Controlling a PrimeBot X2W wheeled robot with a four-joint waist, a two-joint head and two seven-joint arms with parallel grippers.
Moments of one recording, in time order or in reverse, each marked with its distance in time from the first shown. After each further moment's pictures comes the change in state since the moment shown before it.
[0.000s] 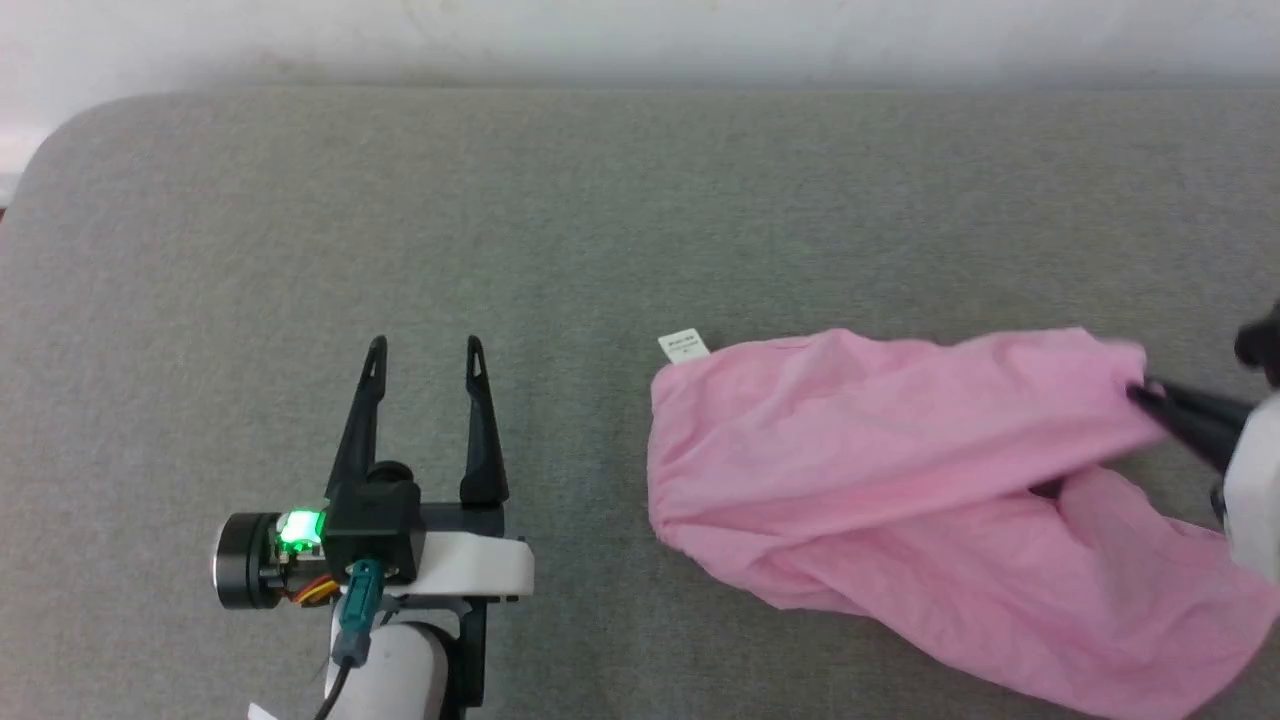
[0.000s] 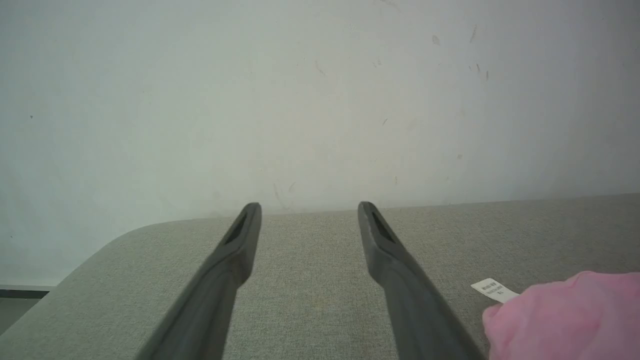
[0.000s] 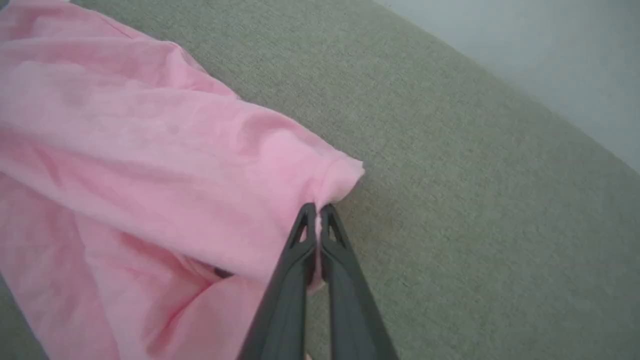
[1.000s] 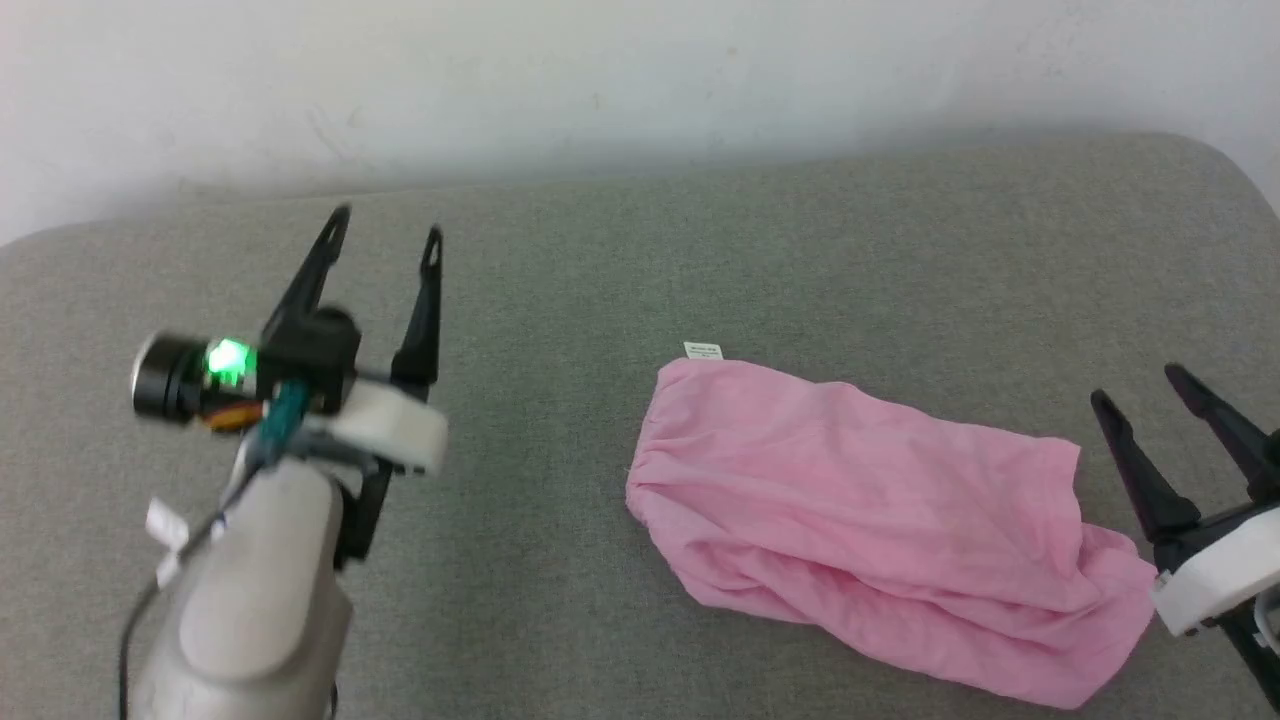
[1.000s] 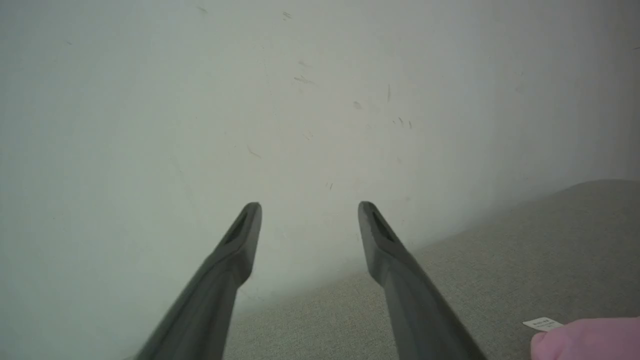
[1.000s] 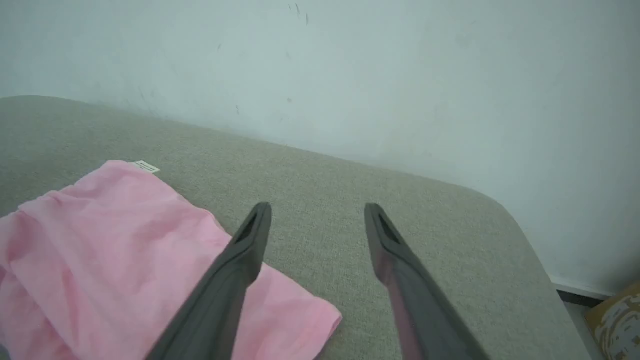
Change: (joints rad) left arm -0.263 0.162 0.028 0.231 -0.035 -0.211 0.008; right arm 0.548 0.379 -0.709 -0.019 -0.436 0.000 -0.304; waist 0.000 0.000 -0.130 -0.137
